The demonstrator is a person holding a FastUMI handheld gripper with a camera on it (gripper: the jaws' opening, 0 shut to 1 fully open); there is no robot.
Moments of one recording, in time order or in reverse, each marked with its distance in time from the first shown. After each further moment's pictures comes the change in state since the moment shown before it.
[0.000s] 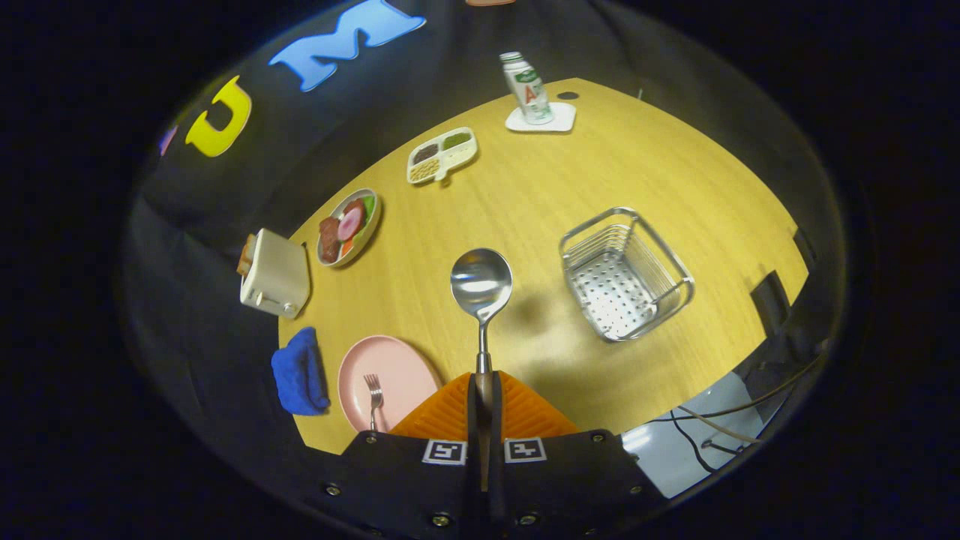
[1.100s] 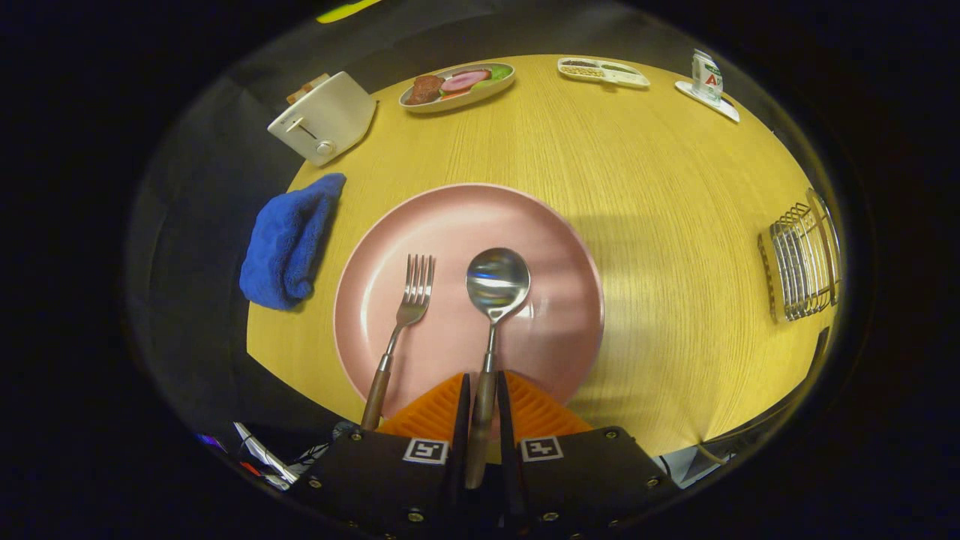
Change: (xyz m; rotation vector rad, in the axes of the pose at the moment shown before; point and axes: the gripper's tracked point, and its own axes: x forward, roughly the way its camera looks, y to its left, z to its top) arm 0.110 0.119 -0.160 -0.455 0.269 0.063
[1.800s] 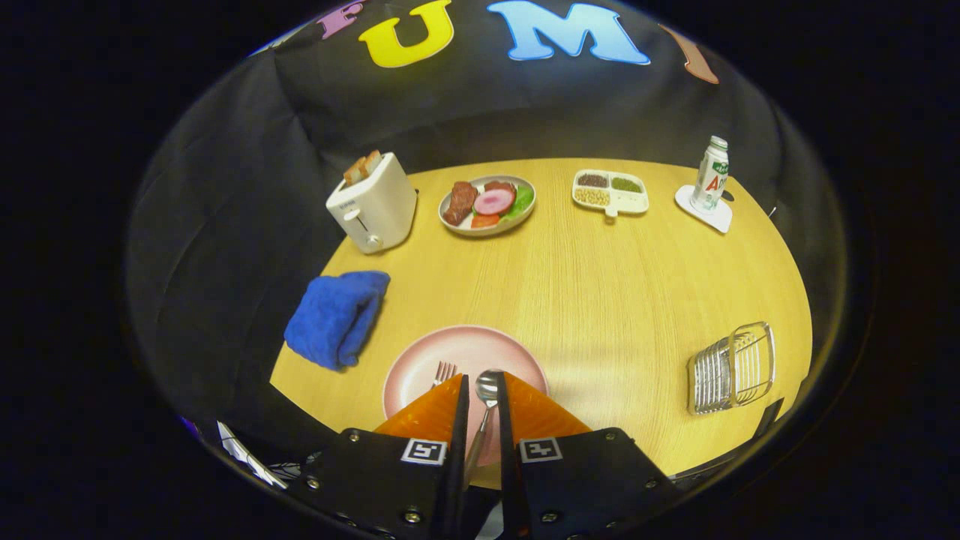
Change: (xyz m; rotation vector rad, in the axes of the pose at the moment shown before) arm -0.083 0.009 0.075 -0.141 -0.287 0.005
